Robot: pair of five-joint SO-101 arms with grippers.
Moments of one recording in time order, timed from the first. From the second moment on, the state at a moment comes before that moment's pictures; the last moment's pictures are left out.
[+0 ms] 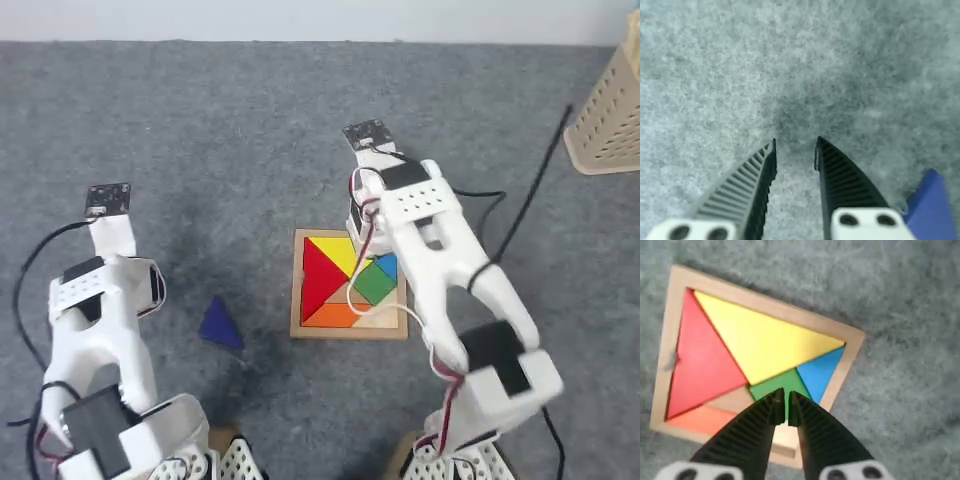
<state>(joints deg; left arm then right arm) -33.5 -12.2 54.9 46.9 -13.3 -22.7 5.9 11.3 73.7 -1.5</state>
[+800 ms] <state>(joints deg) -34.3 -12.2 50.7 51.5 -23.1 1.5 -18.4 51.7 58.2 15.2</state>
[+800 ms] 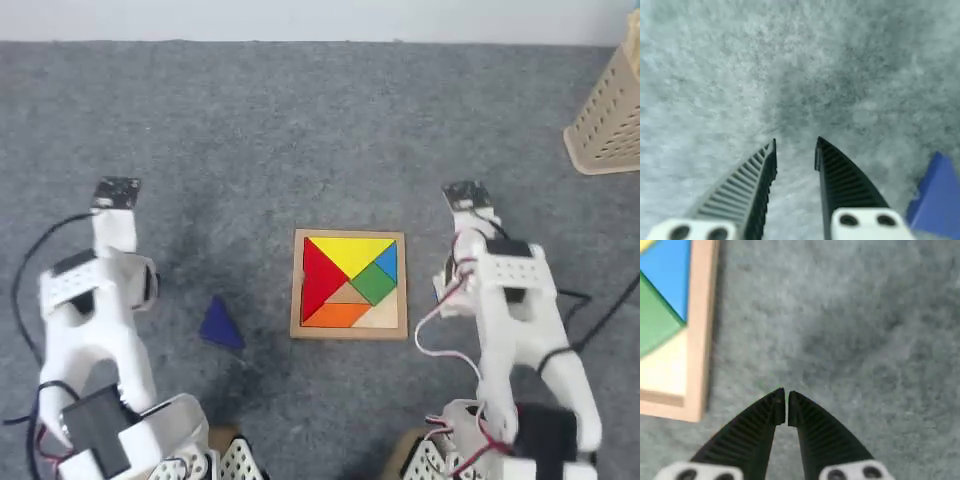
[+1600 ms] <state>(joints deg) -12.5 -6.3 36.8 79.8 -20.7 5.4 -33.8 72.3 46.2 24.2</state>
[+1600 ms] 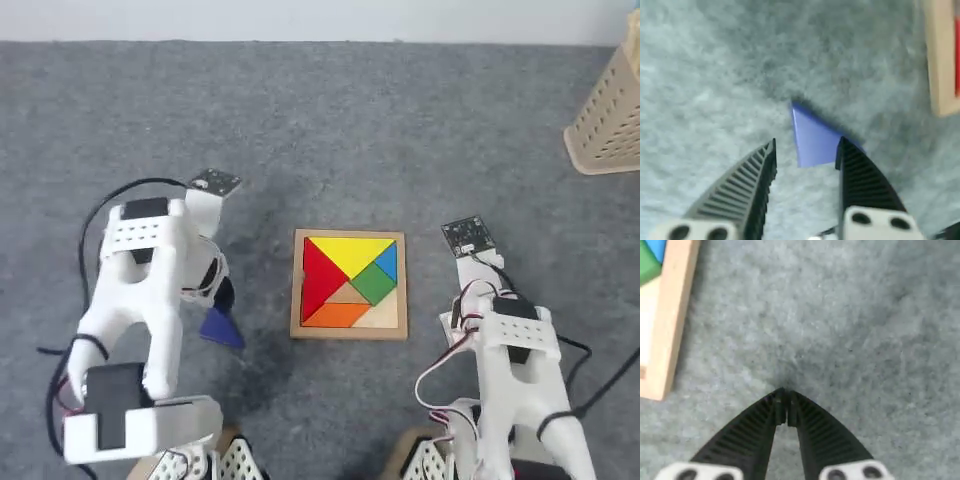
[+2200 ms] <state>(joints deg) -12.9 5.8 41.9 79.9 -6.5 5.4 -33.8 72.3 46.2 24.2</state>
